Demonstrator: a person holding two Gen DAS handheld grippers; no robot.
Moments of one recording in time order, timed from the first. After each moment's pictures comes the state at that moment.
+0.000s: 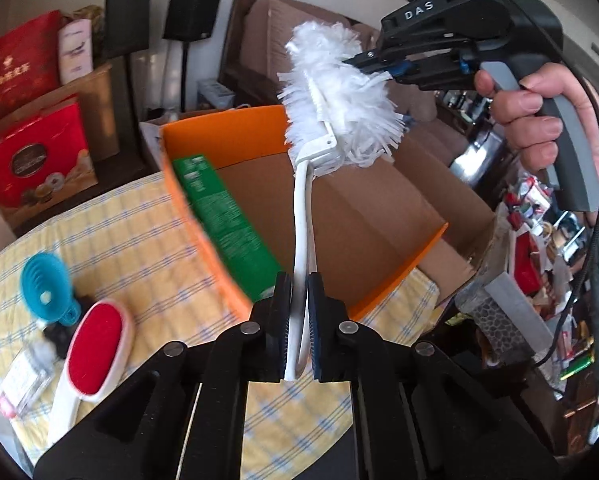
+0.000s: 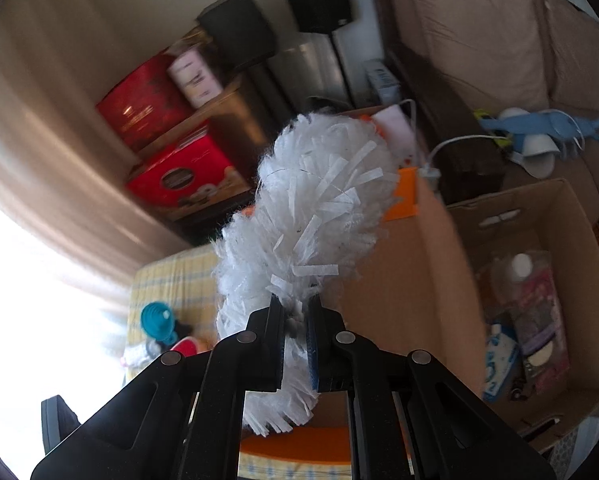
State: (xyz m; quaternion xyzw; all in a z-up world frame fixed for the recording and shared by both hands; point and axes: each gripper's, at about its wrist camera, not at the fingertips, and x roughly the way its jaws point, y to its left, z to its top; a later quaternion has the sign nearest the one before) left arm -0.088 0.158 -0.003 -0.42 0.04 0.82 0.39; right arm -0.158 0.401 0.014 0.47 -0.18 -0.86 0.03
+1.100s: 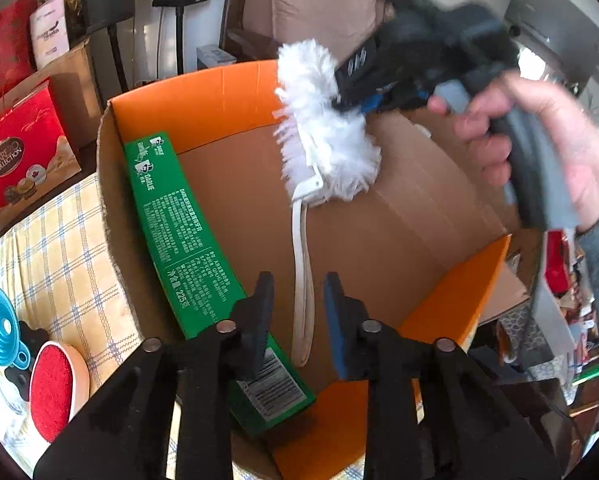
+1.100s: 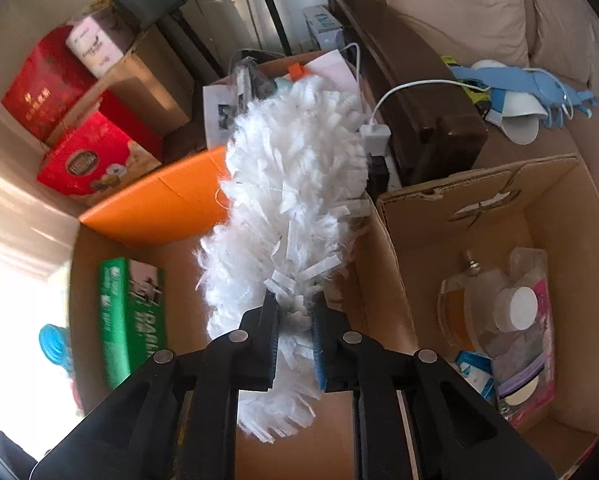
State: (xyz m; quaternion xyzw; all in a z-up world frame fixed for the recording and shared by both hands) left arm -0.128 0.232 -0.057 -0.47 0.08 0.80 0.36; right arm -0.231 0.457 -0.107 0.56 -0.13 -0.82 -0.02
